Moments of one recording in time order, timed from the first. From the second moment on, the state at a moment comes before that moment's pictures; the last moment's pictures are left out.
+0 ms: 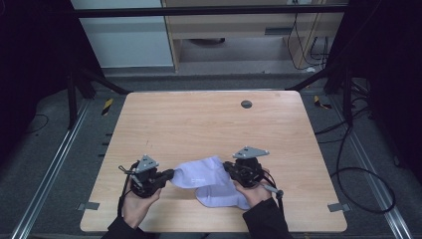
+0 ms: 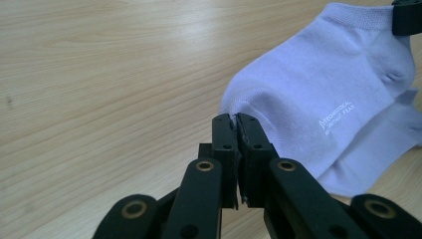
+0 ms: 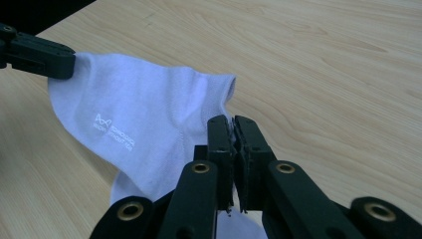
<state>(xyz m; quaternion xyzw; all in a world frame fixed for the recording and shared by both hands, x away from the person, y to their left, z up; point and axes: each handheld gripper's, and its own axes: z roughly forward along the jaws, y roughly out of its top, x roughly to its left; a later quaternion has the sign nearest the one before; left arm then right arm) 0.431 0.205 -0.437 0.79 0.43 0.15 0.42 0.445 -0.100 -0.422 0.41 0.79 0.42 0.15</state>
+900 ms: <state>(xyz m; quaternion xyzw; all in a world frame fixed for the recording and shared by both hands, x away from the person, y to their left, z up) 0.422 0.142 -0.453 0.84 0.38 0.10 0.39 0.403 -0.161 -0.442 0.45 0.79 0.40 0.14</state>
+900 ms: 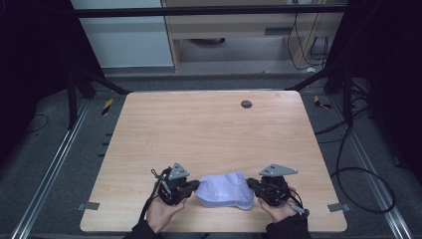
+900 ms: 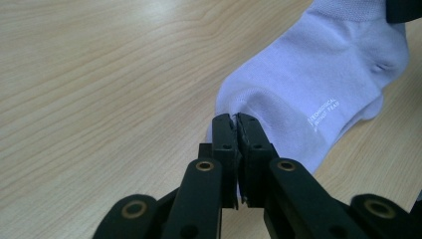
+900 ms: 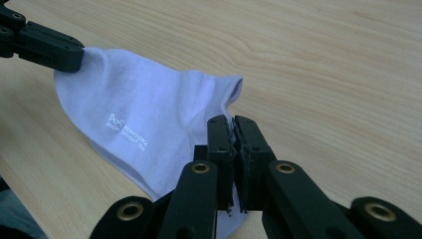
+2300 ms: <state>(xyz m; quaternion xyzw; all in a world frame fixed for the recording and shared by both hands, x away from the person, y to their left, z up) 0.434 0.161 -0.470 0.82 0.40 0.15 0.39 0.420 -0.195 -0.482 0.48 0.76 0.40 0.18</state>
